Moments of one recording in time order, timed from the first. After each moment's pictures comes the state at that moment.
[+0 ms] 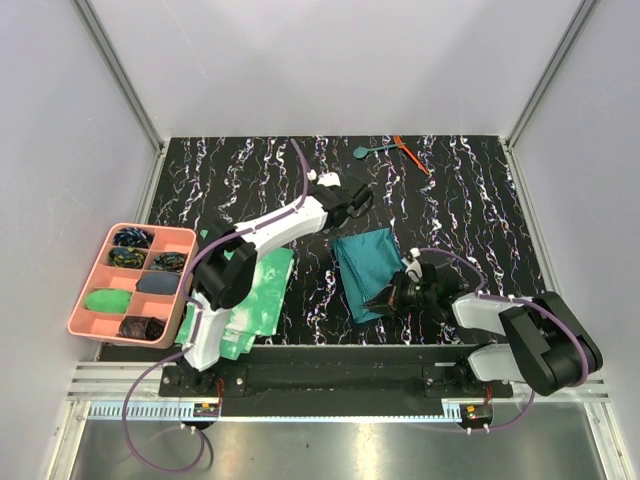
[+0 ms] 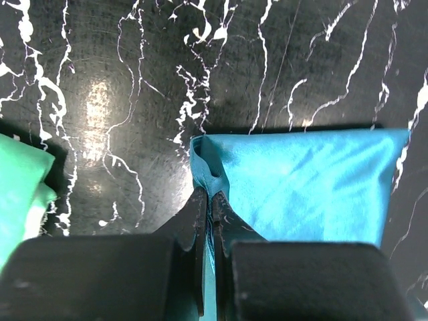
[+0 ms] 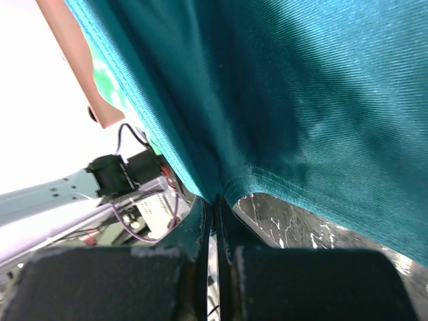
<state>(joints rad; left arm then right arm) -0.79 2.06 1.71 -0.82 -0.39 -0.97 0.43 1.32 0.26 0.34 -0.70 1.09</state>
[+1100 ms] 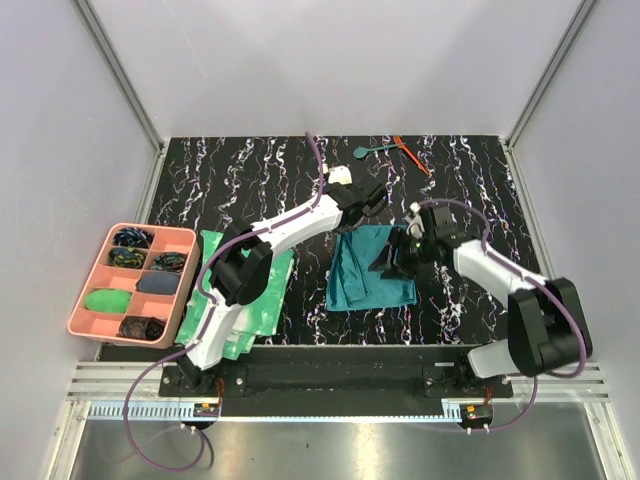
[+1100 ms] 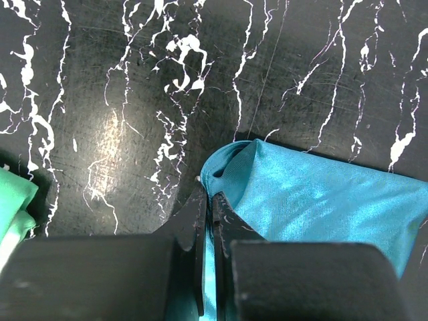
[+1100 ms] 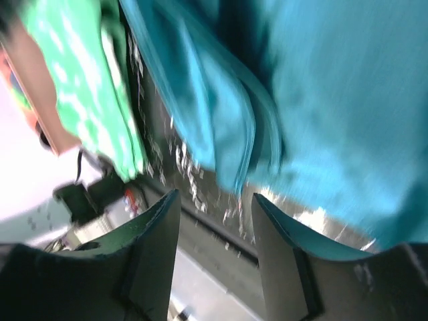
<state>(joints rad) -0.83 2.21 1.93 -0.90 -0.55 -1.02 0.30 1.38 0.74 -0.35 -0.60 0.68</state>
